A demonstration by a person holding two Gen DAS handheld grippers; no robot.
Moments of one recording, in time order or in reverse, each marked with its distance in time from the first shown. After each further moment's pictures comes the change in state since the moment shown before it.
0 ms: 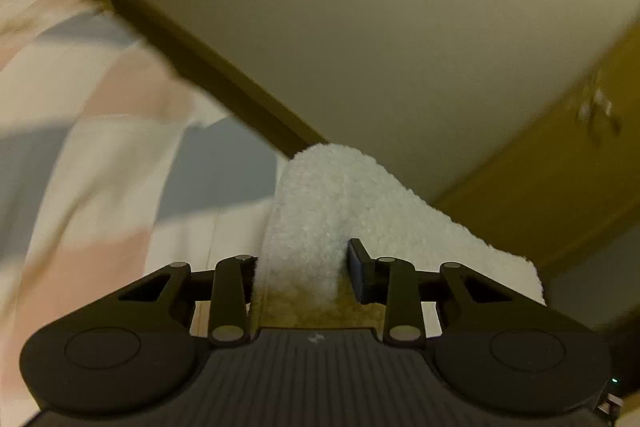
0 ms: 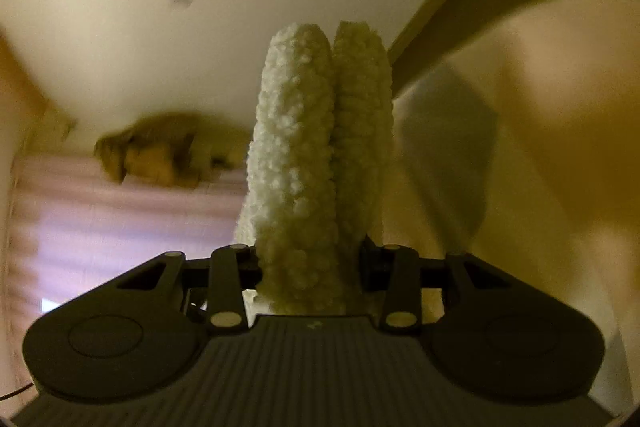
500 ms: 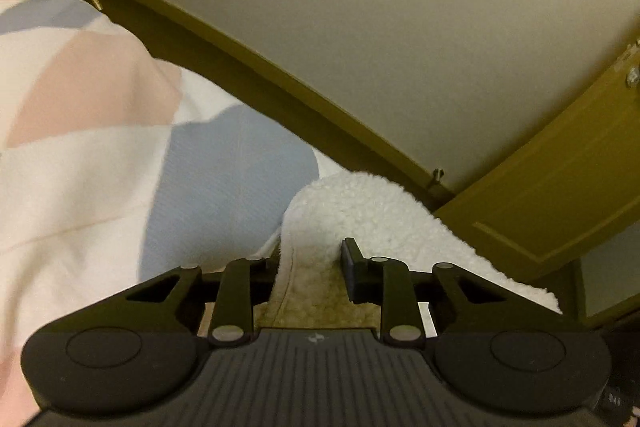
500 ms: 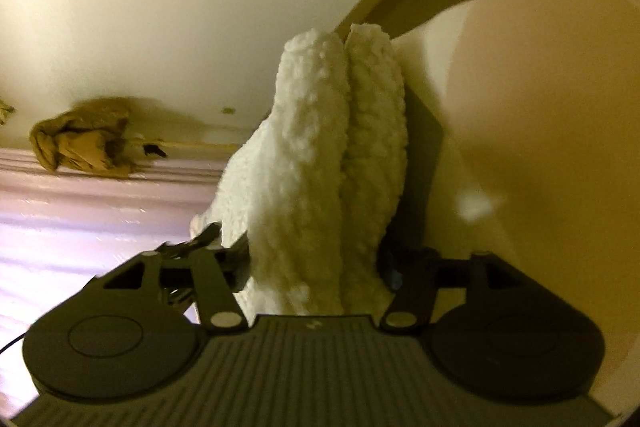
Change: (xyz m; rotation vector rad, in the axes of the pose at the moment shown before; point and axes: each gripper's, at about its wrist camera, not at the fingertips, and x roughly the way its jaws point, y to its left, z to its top) left arm 0.052 0.032 -0.003 -0.033 0.037 0.026; right arm 0.015 -0.006 0.009 -0.045 0.037 -0.176
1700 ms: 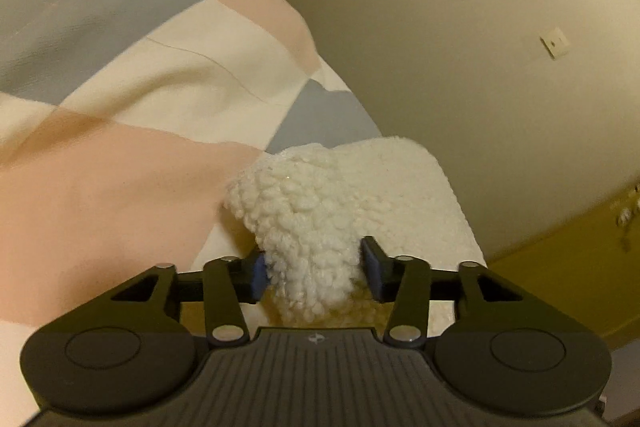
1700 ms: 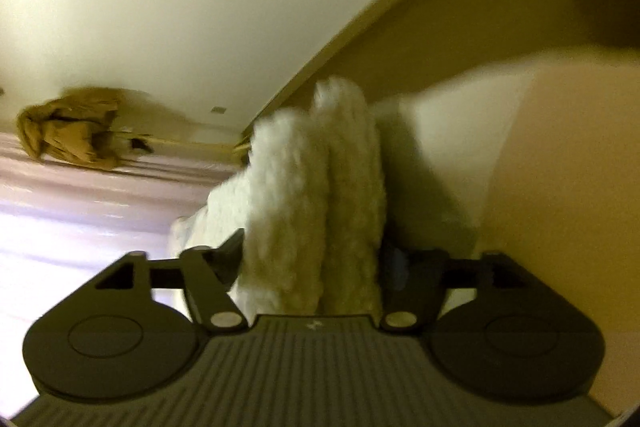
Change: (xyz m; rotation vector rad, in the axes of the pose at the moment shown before) left arm -0.050 0.057 -0.131 -0.379 -0.222 -0.026; right arm 0.015 0.008 0.037 -0.114 -0.053 -0.077
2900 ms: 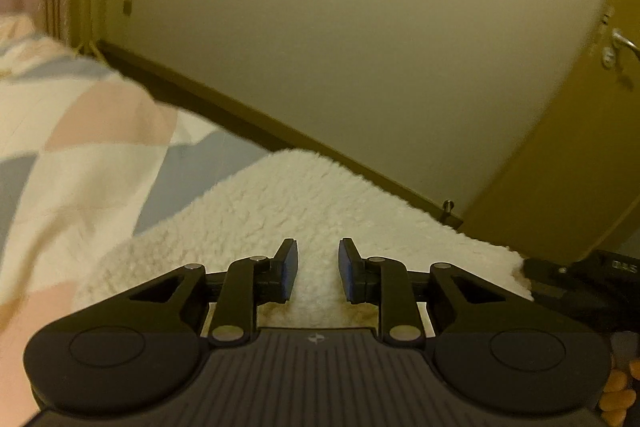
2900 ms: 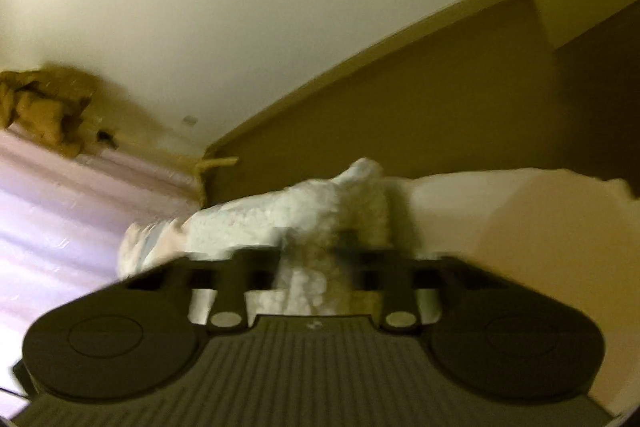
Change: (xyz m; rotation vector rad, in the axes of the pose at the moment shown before) left arm 0.063 -0.124 -0.002 0.487 0.034 0.072; right arm 0.009 0.069 0.027 -0.235 -0.077 -0.099
